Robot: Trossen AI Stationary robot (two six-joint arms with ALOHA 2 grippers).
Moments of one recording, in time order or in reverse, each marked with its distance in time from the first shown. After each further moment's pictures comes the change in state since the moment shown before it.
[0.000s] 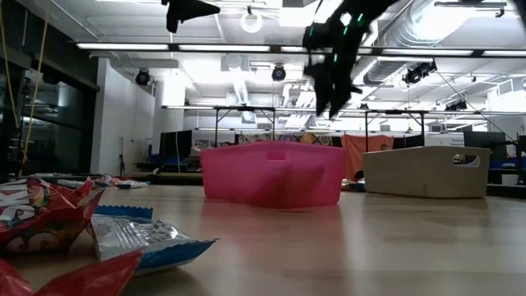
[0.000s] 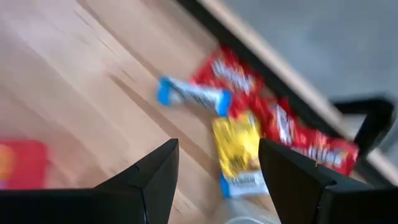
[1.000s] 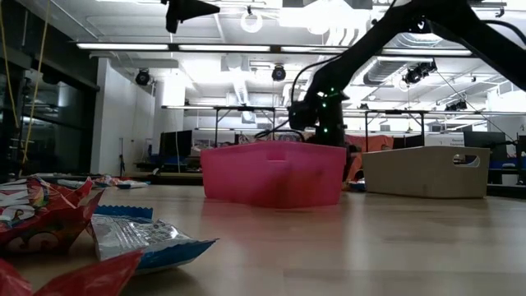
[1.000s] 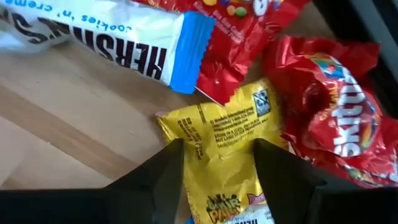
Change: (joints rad) left arm 0.000 0.000 0.000 -0.004 0.001 -0.041; right arm -0.052 0.380 0.010 0.000 0.060 -0.046
